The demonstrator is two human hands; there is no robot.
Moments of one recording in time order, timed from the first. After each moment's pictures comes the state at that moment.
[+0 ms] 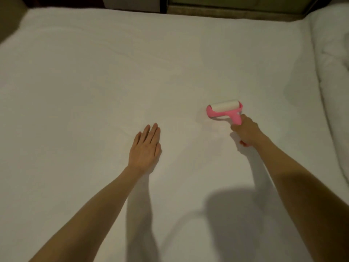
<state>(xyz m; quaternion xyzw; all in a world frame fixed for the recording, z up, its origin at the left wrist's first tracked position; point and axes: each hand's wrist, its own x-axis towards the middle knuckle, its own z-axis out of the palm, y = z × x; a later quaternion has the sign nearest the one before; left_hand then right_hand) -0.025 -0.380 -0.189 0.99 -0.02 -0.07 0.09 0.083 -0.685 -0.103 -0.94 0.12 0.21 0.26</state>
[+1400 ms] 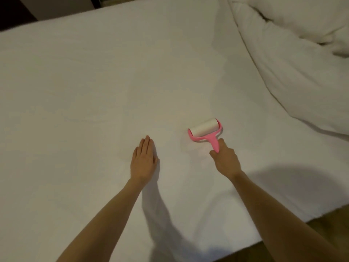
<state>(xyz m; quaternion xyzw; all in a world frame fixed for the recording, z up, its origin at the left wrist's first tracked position) -0.163 -0.479 -0.162 0.98 -0.10 -0.16 0.09 -0.206 -0.744 -0.109 -0.91 0.25 0.20 0.27</state>
